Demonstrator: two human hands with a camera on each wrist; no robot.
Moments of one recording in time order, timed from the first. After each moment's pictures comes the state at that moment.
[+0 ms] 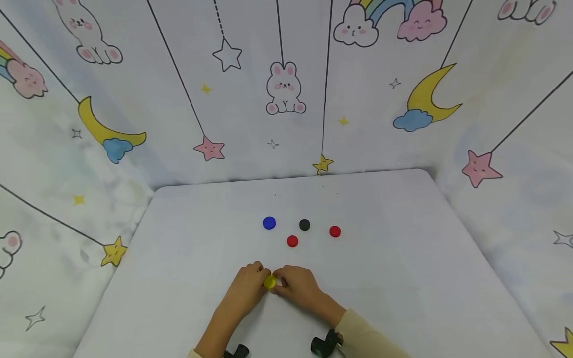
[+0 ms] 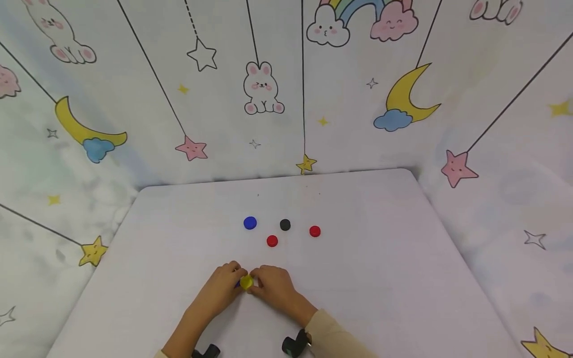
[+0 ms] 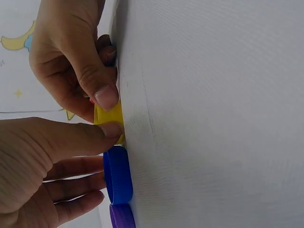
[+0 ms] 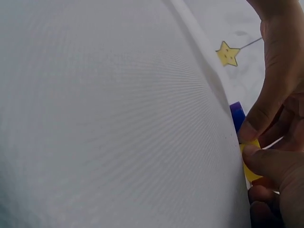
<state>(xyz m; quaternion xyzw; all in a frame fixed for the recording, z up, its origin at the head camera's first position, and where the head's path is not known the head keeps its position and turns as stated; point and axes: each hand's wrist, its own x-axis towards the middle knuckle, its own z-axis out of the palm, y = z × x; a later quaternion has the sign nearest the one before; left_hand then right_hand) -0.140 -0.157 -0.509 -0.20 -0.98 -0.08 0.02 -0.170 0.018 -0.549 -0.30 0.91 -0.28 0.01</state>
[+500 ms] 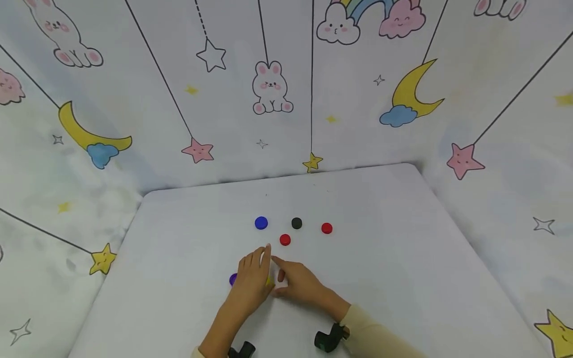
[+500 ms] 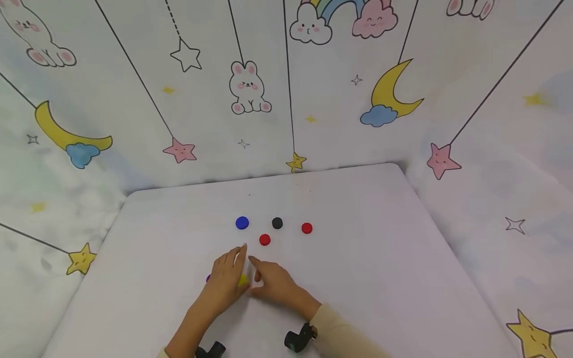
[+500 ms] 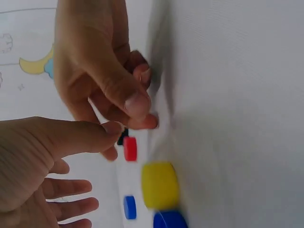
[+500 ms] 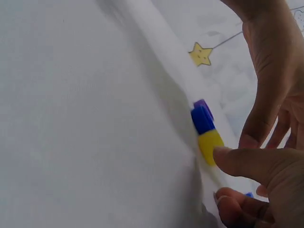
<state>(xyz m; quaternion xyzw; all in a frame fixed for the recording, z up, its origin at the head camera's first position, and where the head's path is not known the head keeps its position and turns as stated) -0.143 -0.128 -0.495 -0.19 -0.97 -0.09 0.08 -0.175 0.042 -0.541 -0.27 0.89 -0.35 0.11</state>
